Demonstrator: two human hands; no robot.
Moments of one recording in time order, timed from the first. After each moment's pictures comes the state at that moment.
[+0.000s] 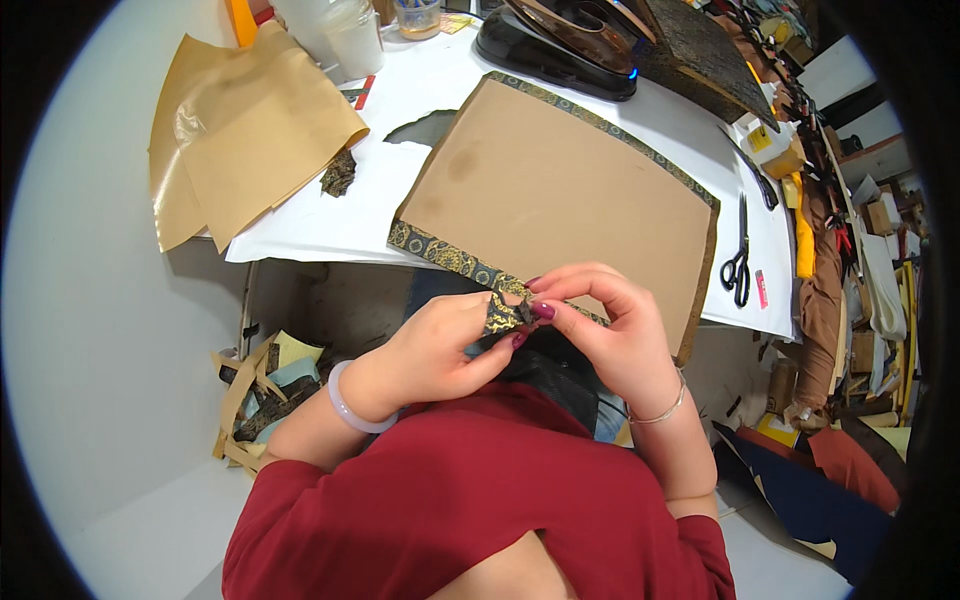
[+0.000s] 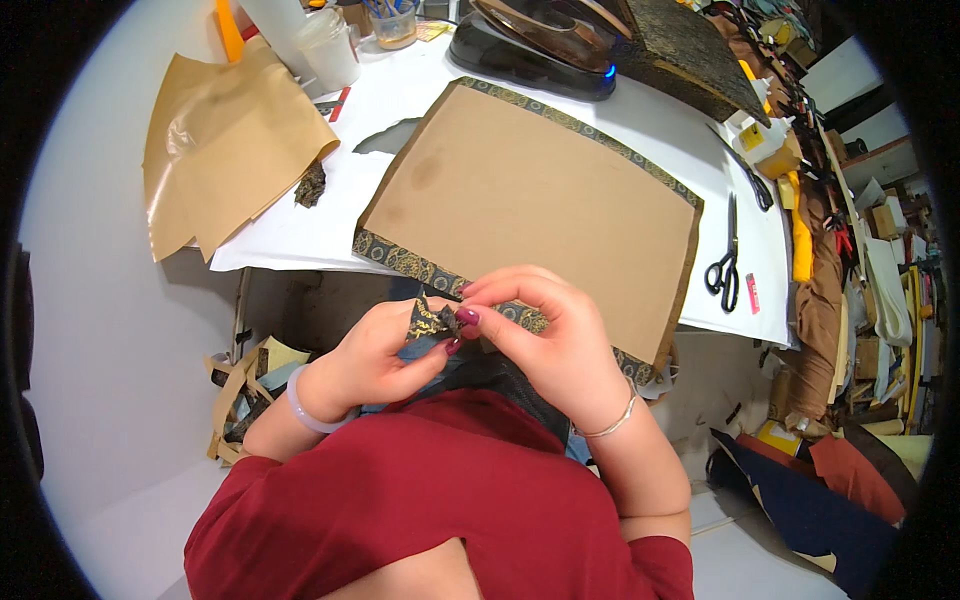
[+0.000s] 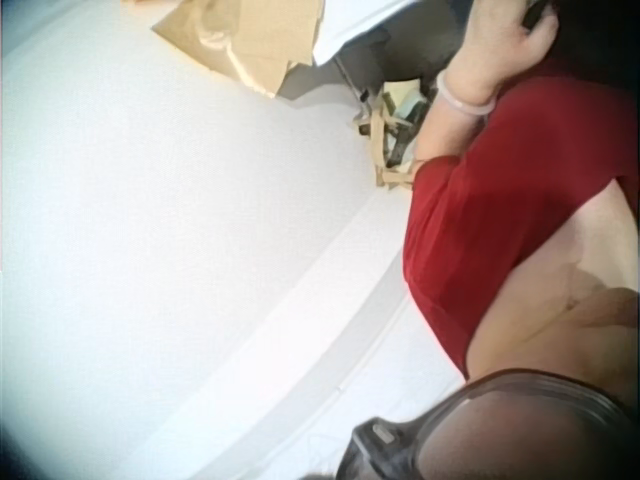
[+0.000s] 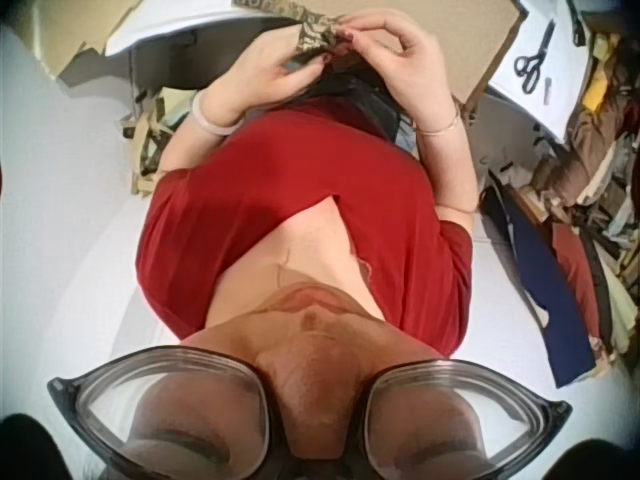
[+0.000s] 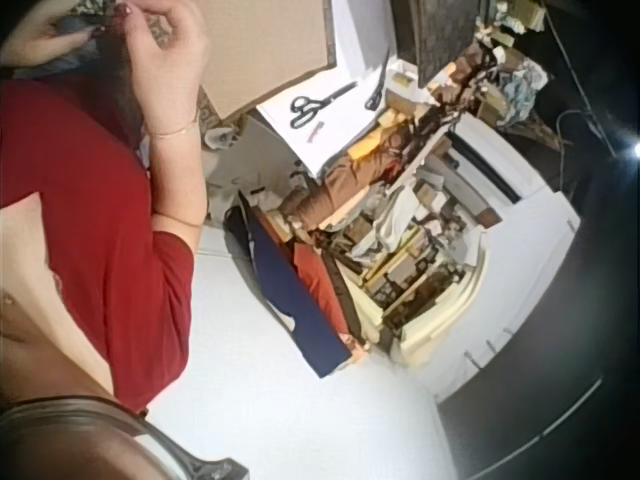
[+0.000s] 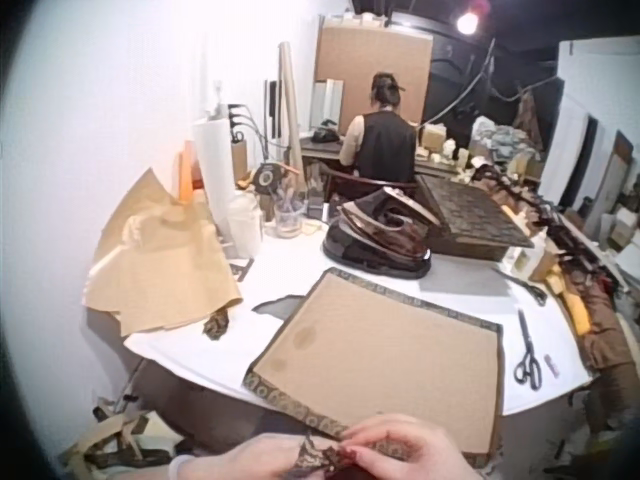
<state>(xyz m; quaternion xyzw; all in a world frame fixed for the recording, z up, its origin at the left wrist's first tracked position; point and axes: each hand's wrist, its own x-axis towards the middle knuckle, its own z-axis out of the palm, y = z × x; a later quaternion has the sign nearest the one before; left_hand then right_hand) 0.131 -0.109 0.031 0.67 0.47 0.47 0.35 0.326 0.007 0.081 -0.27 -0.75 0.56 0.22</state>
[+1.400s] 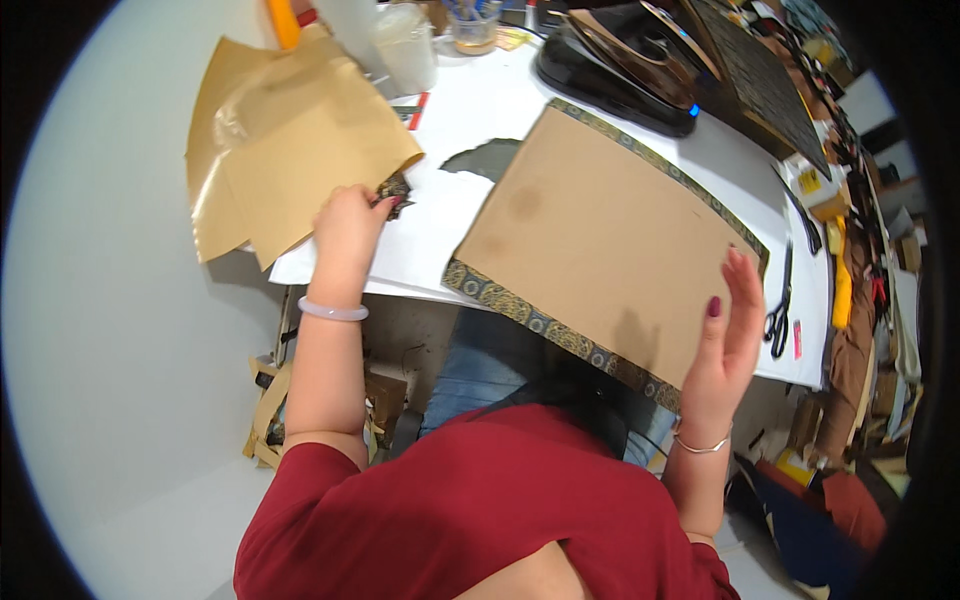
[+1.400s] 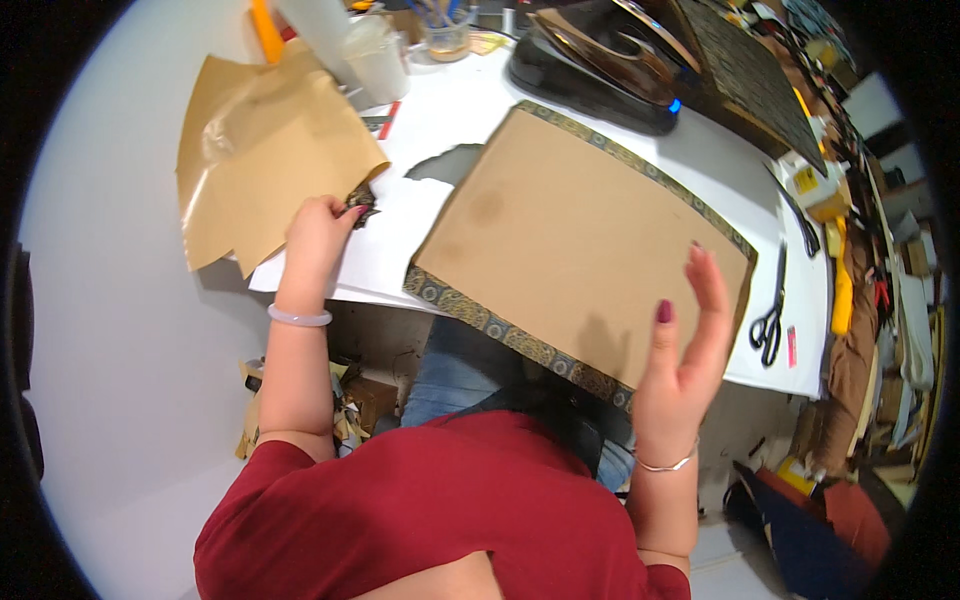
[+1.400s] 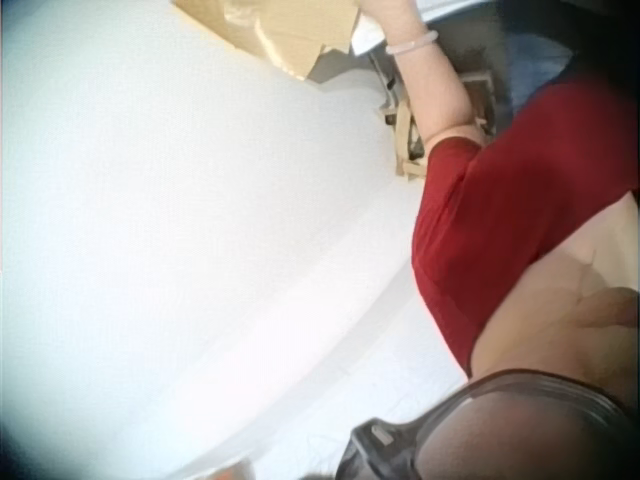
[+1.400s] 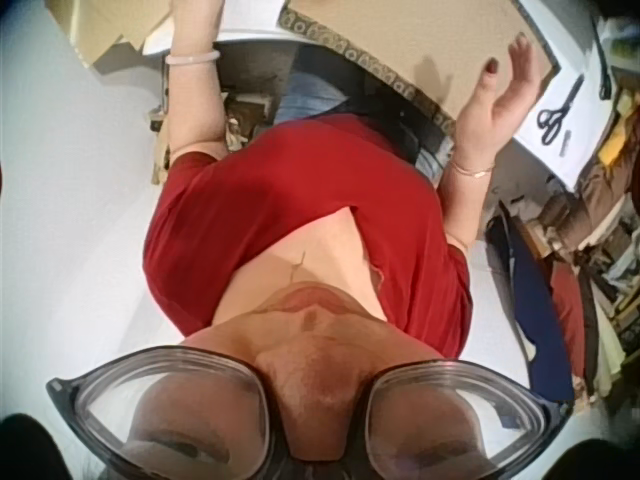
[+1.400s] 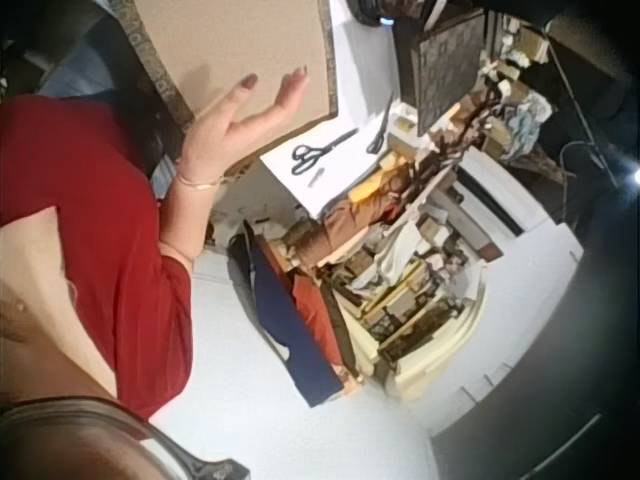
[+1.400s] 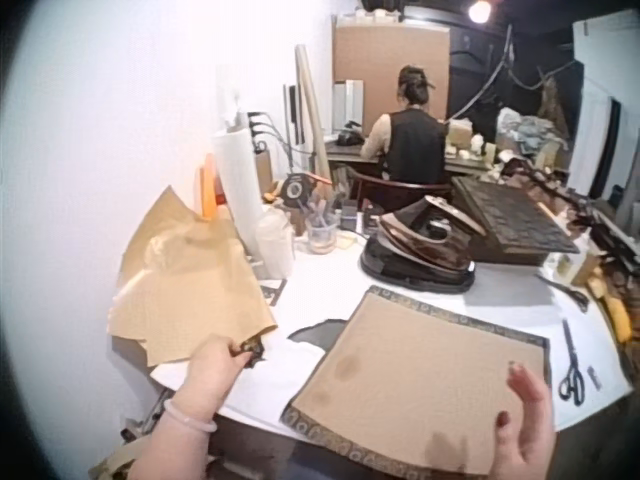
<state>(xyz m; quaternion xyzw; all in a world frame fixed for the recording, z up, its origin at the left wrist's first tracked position) -0.079 -0.059 -0.037 0.37 0.91 0.19 -0.02 0.332 0.050 0.057 -0.37 -0.75 0.32 0.45</state>
